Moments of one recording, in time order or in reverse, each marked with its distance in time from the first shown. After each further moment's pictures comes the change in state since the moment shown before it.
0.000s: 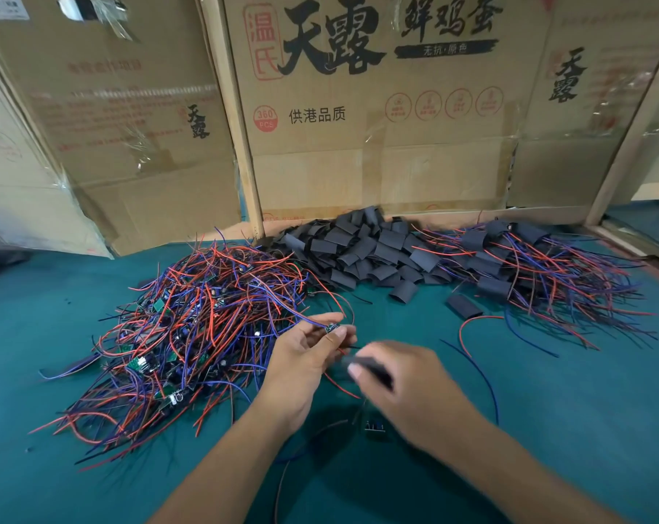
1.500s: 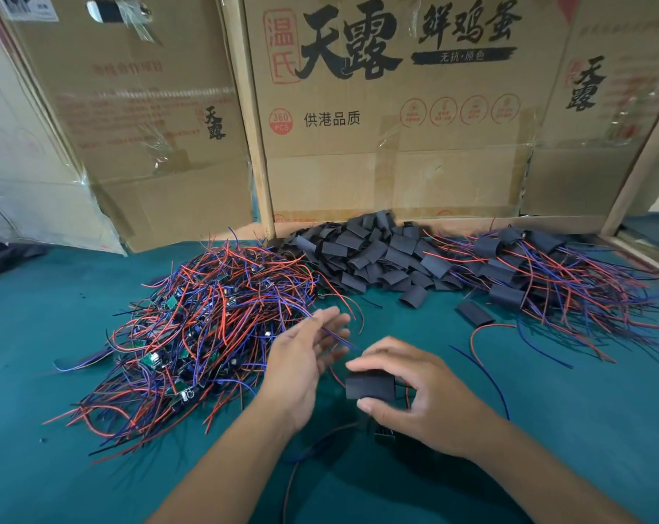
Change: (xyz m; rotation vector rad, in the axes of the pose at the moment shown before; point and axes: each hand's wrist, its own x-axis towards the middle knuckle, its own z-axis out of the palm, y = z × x) left_hand 0.000 0.016 -0.001 -0.061 0.112 -0.078; right_hand 0.005 0.026 -0.001 0.169 -0.125 -0.247
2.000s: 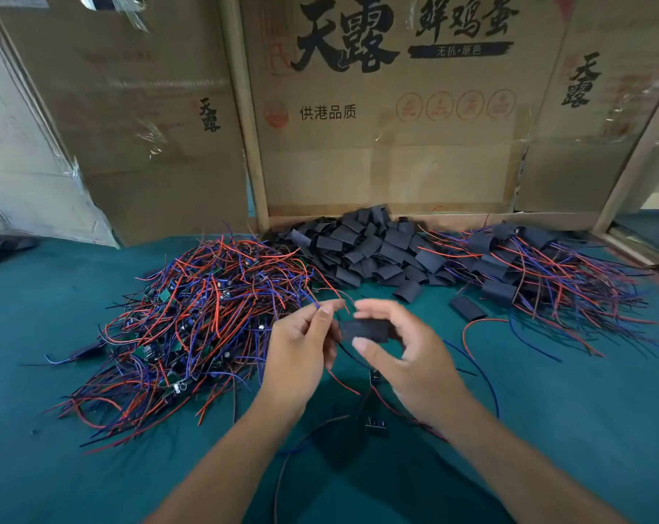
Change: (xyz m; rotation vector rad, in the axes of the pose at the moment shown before) left_hand -0.003 -0.005 0.004 0.389 -0.011 0.376; right_hand 0.016 -0.009 0.003 0.179 0.281 0.233
